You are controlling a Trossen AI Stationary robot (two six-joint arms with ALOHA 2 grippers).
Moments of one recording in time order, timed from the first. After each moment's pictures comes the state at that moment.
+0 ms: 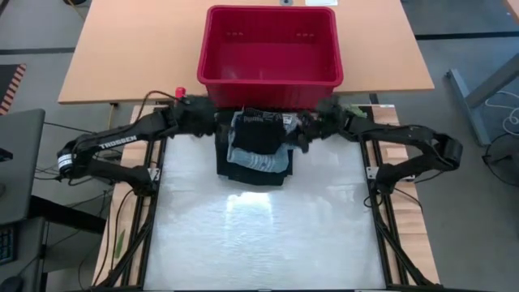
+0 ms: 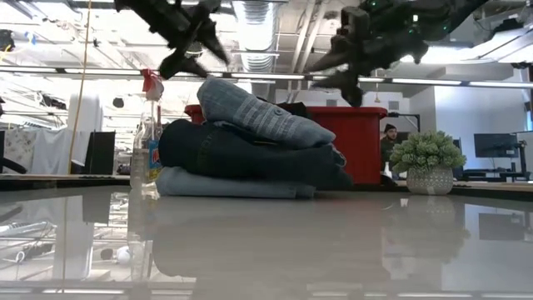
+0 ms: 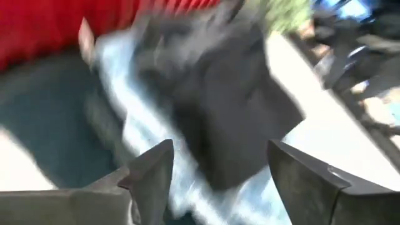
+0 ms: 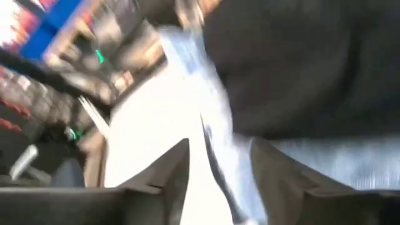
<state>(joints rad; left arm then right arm) 0.43 1.19 1.03 -0.43 0.01 -0.57 -0.46 1.30 0.85 -0.03 -0.53 0.47</state>
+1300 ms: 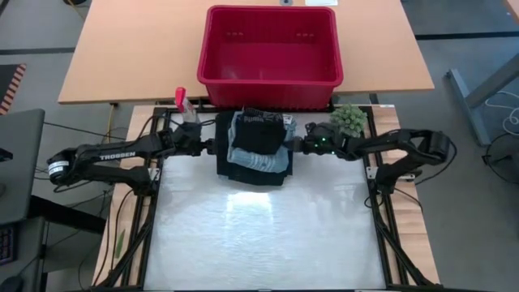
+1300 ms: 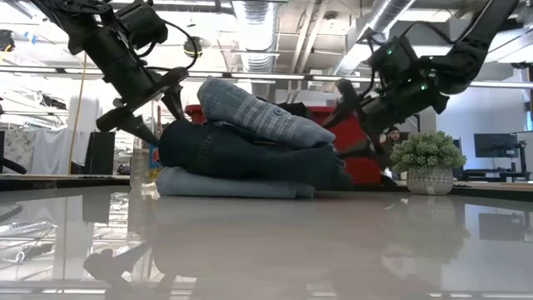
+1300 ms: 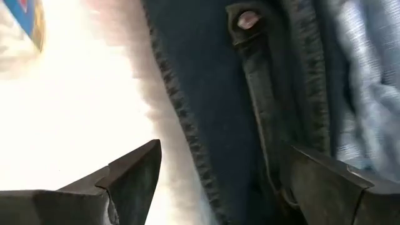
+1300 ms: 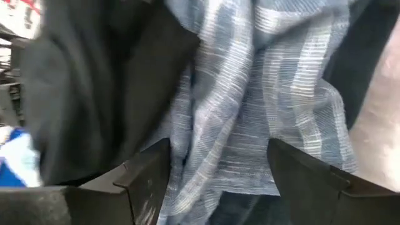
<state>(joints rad) 0.44 1.05 0.58 -0.32 -0.14 -0.96 -0.43 1.47 0.49 0.55 -0.11 1.02</state>
